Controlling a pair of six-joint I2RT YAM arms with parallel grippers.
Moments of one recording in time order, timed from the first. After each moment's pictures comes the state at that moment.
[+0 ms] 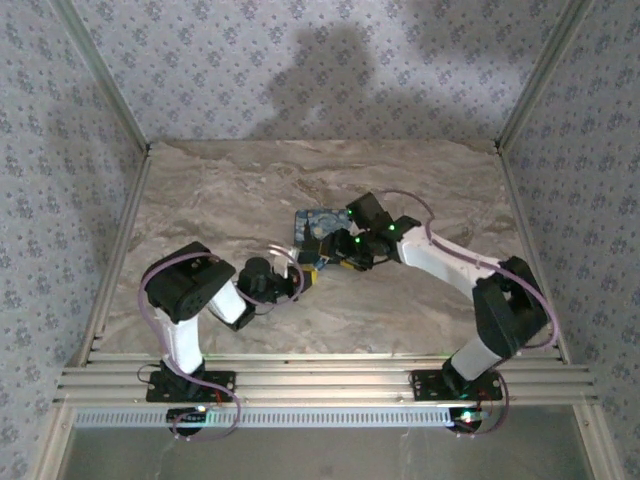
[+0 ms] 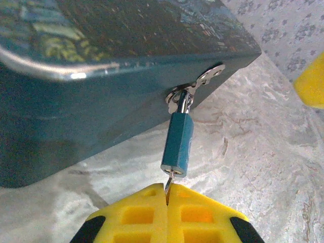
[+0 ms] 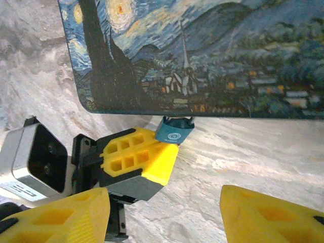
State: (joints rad) left arm -0.69 1.87 0.35 1.17 0.33 -0.54; right arm 0.66 1.55 1.06 -0.49 -0.30 0.89
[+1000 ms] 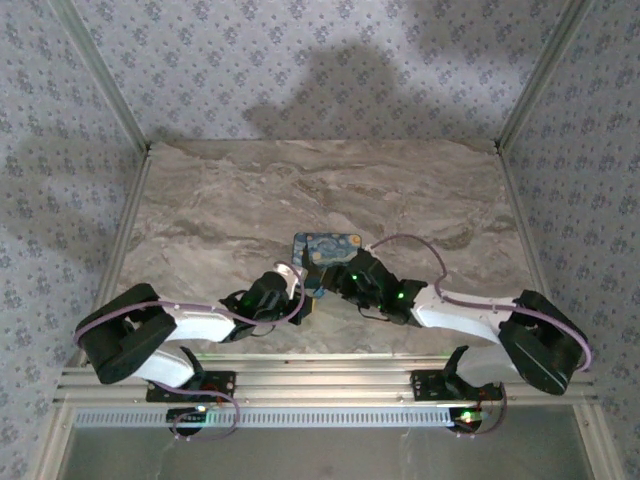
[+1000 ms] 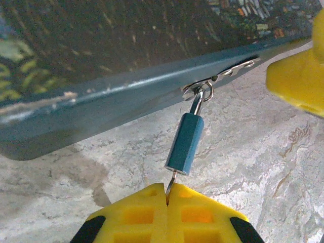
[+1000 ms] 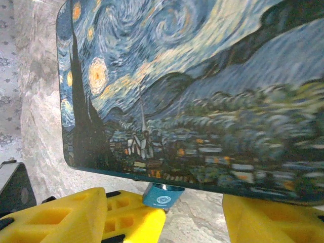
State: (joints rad) left arm -0.92 1.42 0.34 0.43 0.10 -0.62; right arm 0.91 1.33 0.58 0.05 0.06 1.18
